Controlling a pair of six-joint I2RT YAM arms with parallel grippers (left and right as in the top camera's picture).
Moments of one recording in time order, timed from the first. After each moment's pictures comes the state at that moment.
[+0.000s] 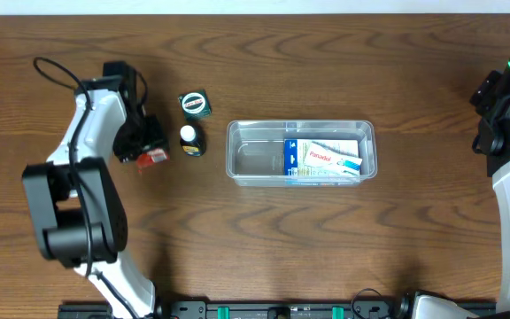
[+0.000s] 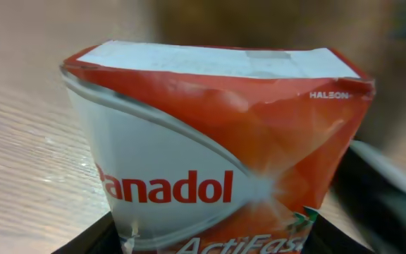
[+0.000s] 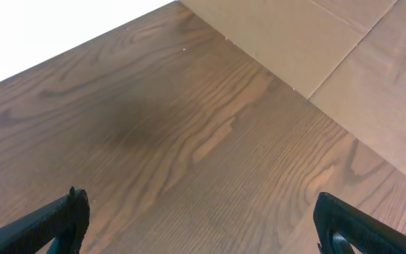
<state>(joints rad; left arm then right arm) 0.08 1.90 1.43 -1.04 0.05 -0.25 -0.21 1.37 1.25 -0.59 0.55 0.30</state>
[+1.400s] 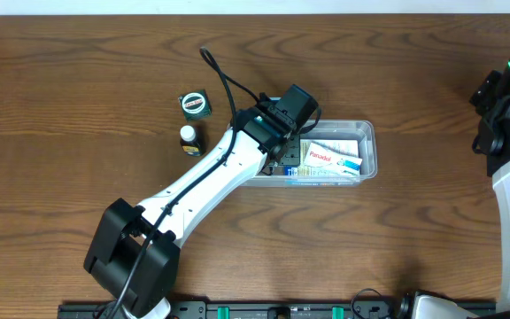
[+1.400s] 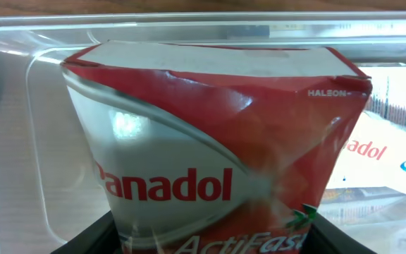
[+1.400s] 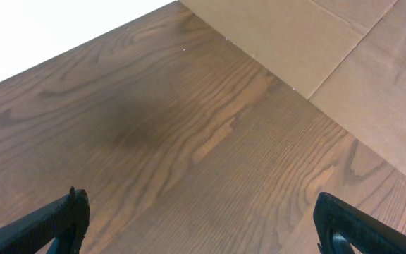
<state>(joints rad) -0.71 1.81 1.46 -0.92 -0.10 -0.67 -0.21 1.37 1.25 -0.59 0.55 0.30</state>
